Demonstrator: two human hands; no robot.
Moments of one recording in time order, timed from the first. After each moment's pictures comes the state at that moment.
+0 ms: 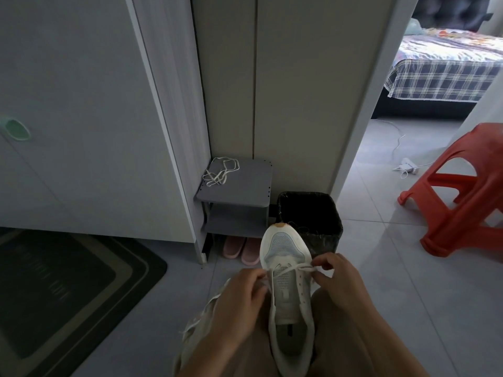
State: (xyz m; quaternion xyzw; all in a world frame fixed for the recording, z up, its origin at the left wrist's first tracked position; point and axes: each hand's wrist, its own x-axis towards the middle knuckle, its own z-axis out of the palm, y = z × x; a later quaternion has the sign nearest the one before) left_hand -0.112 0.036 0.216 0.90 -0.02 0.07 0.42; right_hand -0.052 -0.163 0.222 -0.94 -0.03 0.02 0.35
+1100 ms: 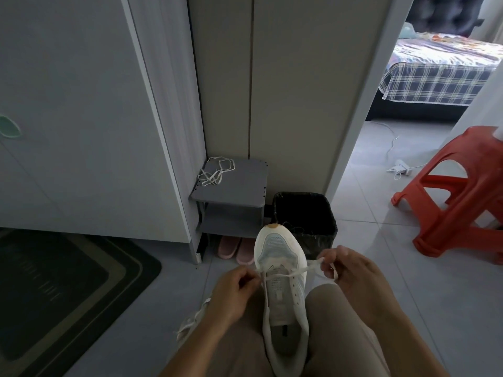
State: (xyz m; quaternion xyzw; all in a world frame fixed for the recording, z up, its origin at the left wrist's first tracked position) left_hand -0.096 0.041 0.228 0.88 0.03 -0.04 0.47; right_hand -0.073 -0.179 0.269 -0.62 -0.05 0.09 0.78
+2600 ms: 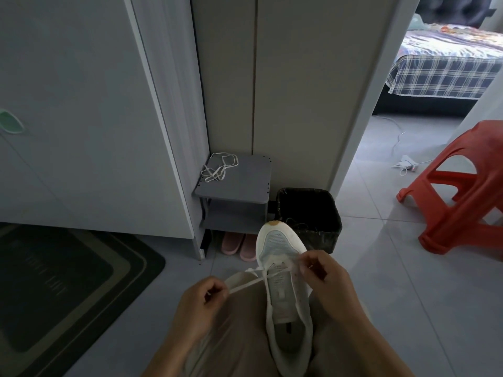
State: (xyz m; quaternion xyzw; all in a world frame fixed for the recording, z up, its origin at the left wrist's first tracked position) left_hand -0.124 0.094 0.209 0.89 0.09 0.00 0.45; right_hand -0.071 -0.144 0.228 -0.87 -0.07 -0.02 0.50
